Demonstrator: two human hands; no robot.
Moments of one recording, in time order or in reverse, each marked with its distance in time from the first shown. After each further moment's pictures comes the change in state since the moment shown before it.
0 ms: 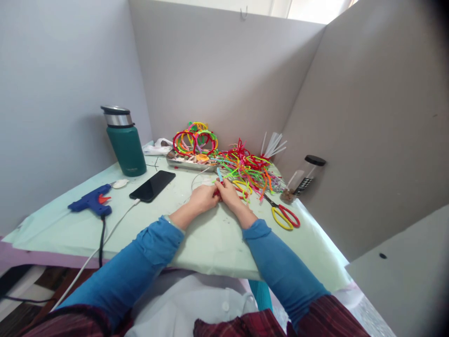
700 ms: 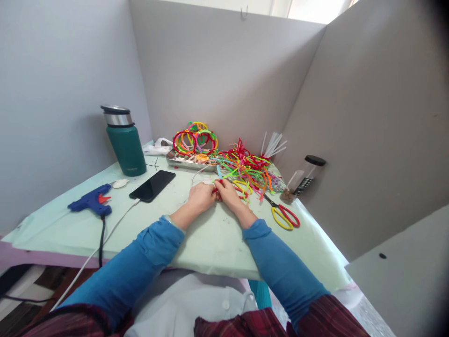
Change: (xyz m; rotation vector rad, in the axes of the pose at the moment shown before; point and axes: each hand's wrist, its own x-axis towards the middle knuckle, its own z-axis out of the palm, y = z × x) left_hand 0.000 0.001 -0.002 0.140 0.060 -0.089; right_hand -0.002 -0.004 0.001 0.116 -0.113 0.106
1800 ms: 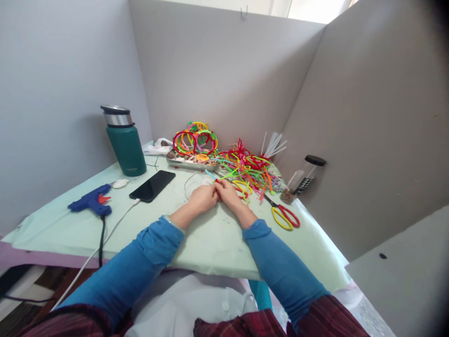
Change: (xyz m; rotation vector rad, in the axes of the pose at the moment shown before) left_hand 0.001 0.001 0.002 -0.121 -0.098 0.021; right_hand 0.004 0.007 0.000 -0.013 -0.003 -0.017
